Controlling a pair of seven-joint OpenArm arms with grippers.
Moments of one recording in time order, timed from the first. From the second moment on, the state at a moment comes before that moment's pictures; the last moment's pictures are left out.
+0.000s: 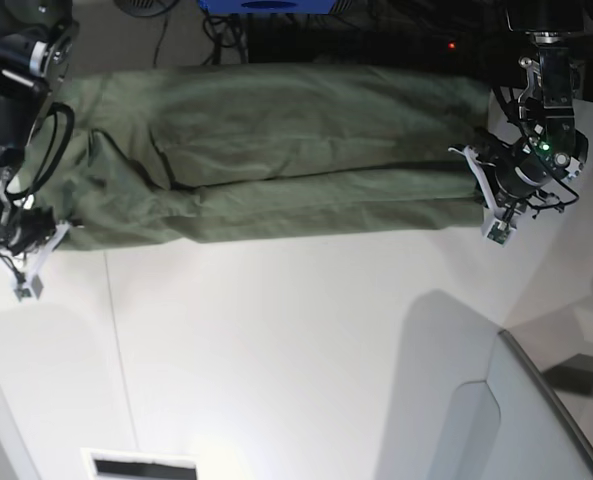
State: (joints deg) left arm 11.3 -19.2 -13.7 88.9 1.0 -30.6 42.5; right arm 13.8 12.0 26.8 57.2 -7.3 33.7 -47.0
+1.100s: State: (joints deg) left arm 12.1 -19.0 -13.7 88.8 1.0 -30.6 42.5; right arm 7.0 9.9 26.4 77.8 -7.2 29.9 -49.2
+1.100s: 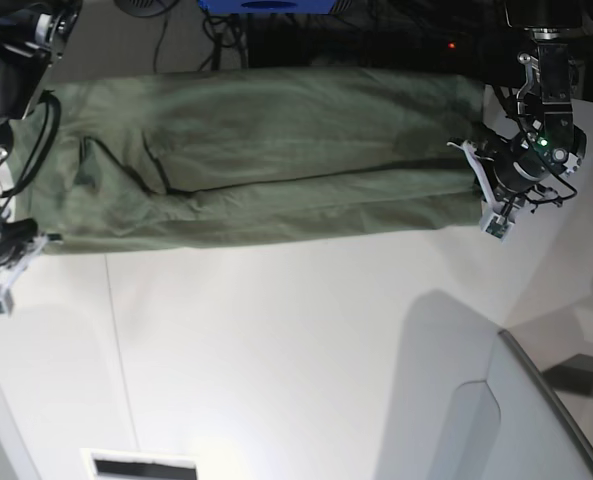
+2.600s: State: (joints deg) left arm 2.6 -13.0 -22.8 83.3 1.1 -41.5 47.5; right arm 9.4 8.3 26.4 67.8 -7.3 32.2 -48.8
